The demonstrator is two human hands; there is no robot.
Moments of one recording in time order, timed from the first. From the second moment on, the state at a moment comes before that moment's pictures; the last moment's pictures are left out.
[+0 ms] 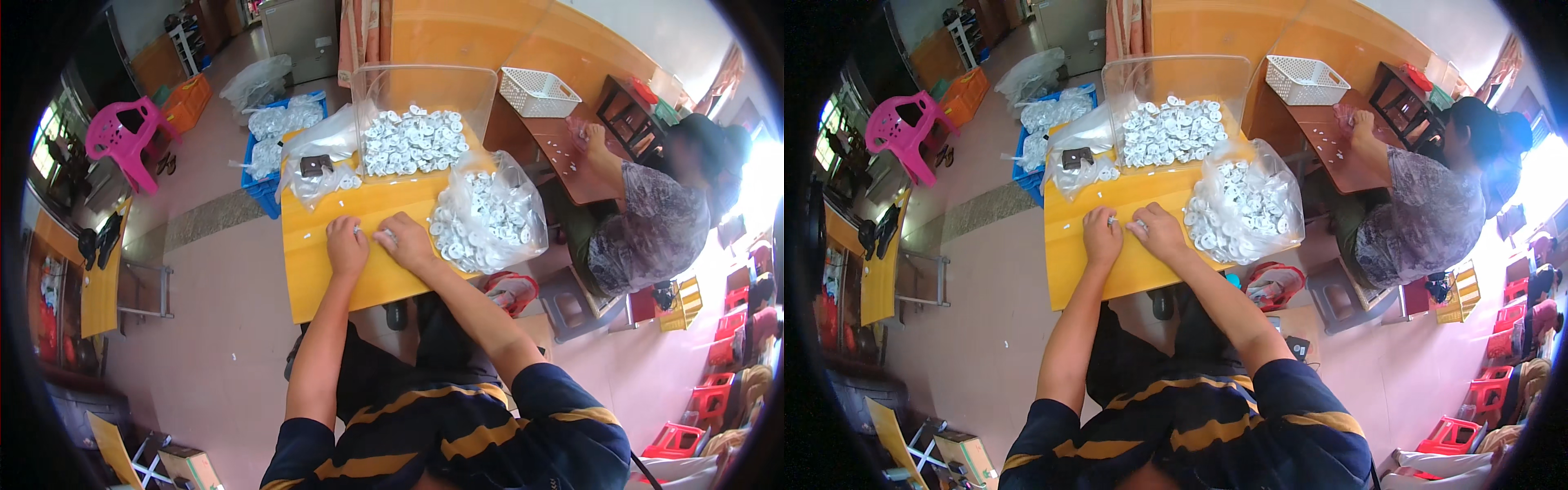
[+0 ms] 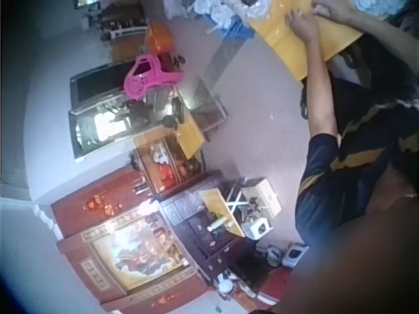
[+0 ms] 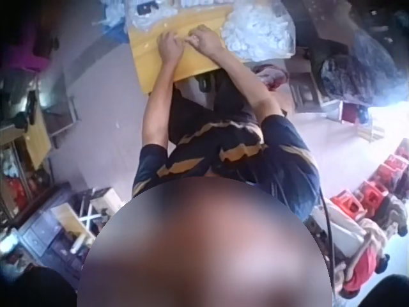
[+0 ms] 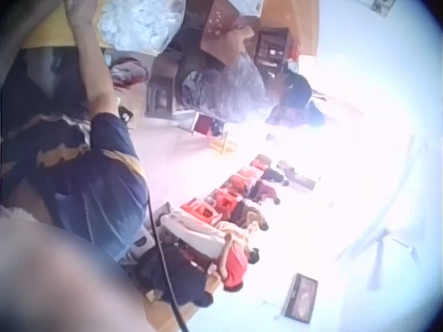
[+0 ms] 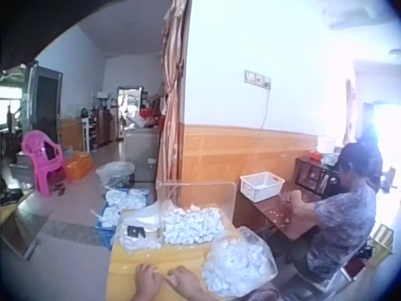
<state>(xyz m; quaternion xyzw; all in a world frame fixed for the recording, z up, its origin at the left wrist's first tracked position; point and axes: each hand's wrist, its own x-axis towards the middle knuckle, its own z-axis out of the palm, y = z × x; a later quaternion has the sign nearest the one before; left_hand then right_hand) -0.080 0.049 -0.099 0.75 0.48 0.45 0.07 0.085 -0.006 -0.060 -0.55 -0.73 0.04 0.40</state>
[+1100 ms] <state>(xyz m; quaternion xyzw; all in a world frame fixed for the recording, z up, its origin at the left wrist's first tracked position) -0.083 0.045 -0.094 0.74 0.49 0.45 0.07 0.302 -0.004 0.006 -0.64 -0.42 0.45 0.47</state>
